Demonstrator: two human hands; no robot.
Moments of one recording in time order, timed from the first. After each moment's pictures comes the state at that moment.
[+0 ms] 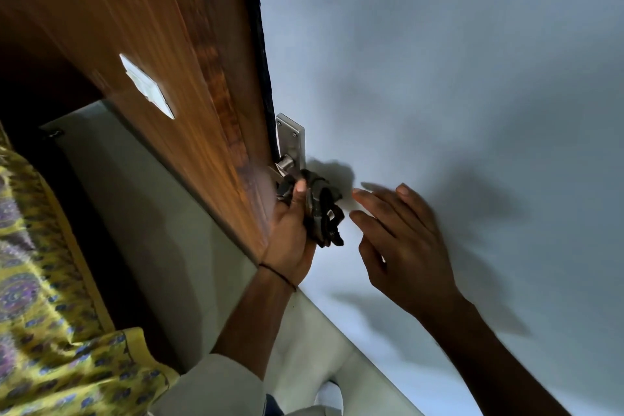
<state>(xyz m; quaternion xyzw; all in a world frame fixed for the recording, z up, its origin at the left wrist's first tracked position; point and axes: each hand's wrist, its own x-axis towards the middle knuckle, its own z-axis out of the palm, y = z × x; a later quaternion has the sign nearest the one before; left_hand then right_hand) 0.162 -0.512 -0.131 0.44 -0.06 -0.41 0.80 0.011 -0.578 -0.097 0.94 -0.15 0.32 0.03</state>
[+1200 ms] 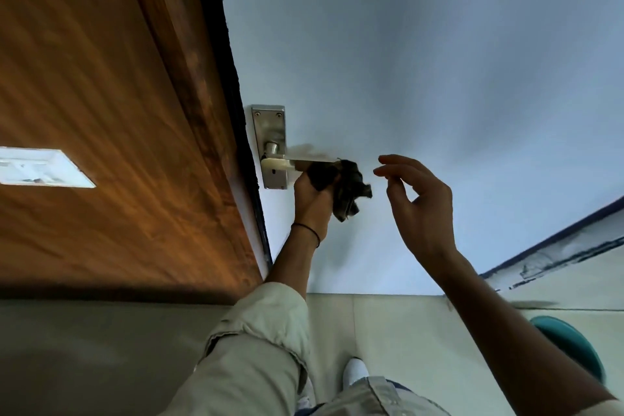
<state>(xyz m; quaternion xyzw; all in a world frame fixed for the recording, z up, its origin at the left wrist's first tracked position) 0.208 -0.488 -0.154 0.47 -0.33 -0.60 0.56 0.068 -0.429 -0.095 0.63 -0.57 0.50 -0.17</state>
